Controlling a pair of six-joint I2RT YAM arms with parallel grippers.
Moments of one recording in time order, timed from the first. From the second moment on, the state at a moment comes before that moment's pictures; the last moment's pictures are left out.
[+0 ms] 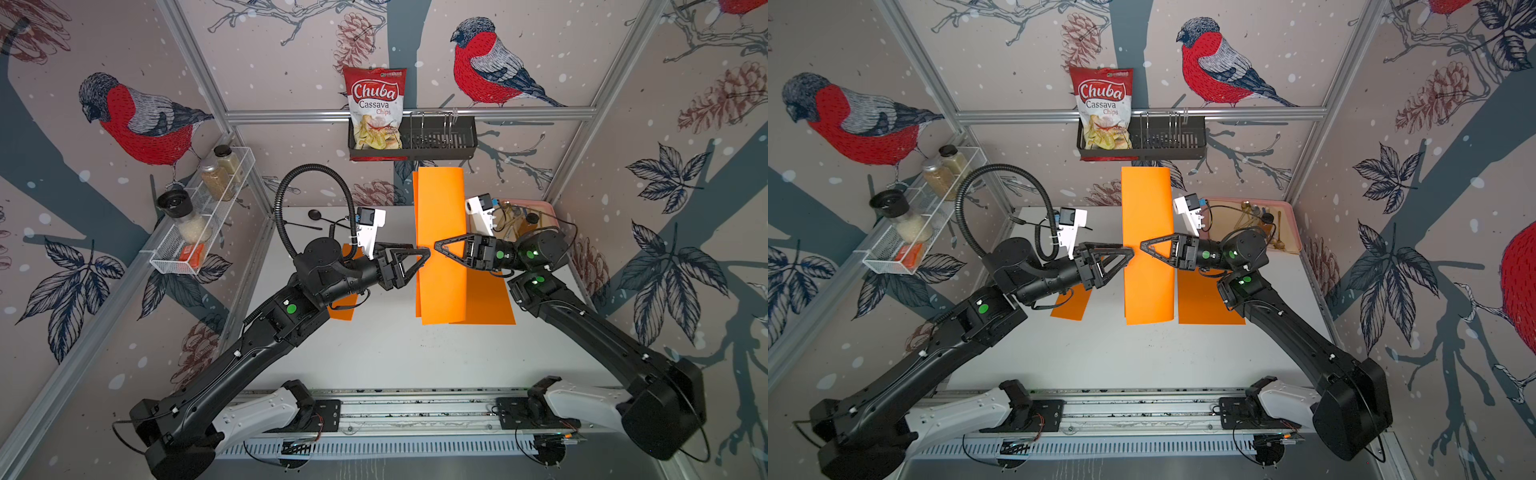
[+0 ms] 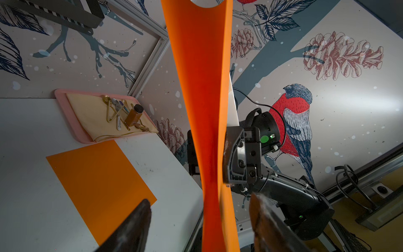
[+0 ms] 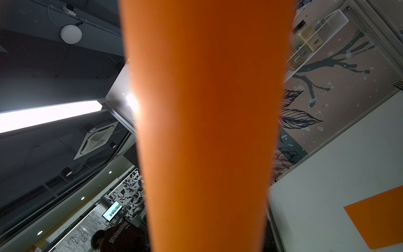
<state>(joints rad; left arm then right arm) -0.78 1.02 1.15 -0.13 0.37 -0.68 0.56 1.21 0.98 0.71 -1.04 1.20</state>
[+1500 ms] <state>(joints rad) -0.78 1.03 1.14 -0.09 0.42 -0.70 0.59 1.20 0.99 0.61 -1.02 1.12</state>
